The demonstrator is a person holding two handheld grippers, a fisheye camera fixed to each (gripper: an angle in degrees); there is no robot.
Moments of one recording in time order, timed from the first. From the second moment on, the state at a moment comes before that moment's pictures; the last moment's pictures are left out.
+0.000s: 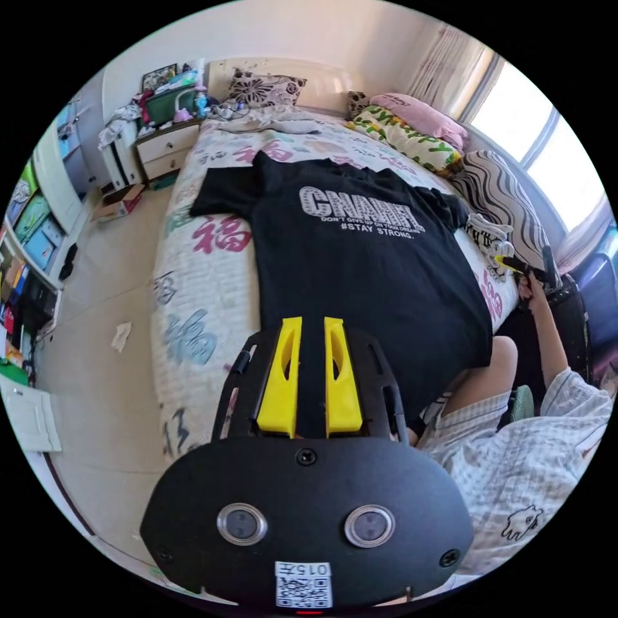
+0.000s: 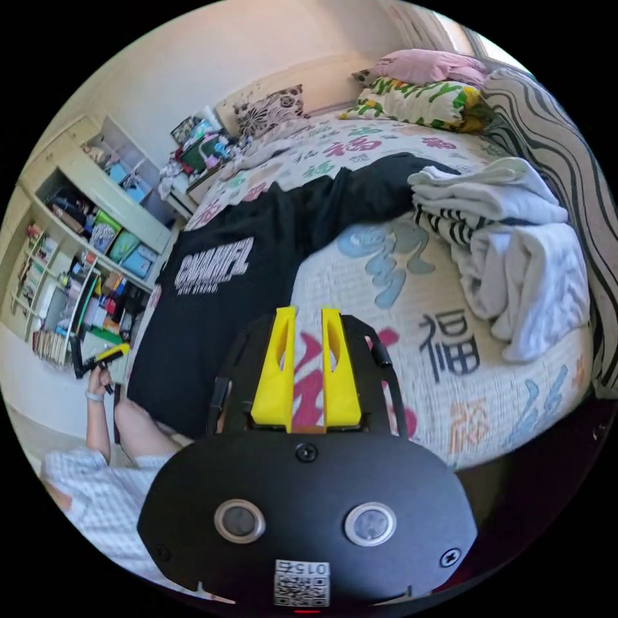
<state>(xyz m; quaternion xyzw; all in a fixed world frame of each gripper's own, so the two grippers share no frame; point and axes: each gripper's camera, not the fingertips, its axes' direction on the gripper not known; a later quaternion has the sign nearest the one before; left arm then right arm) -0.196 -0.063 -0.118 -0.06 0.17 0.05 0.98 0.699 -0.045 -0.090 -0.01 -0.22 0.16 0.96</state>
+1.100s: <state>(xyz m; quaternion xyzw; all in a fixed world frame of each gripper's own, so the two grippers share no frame) 0.059 -0.215 -0.026 0.04 0.30 0.20 0.93 0.753 -0.268 0.006 0.00 -0.14 0.01 0.99</state>
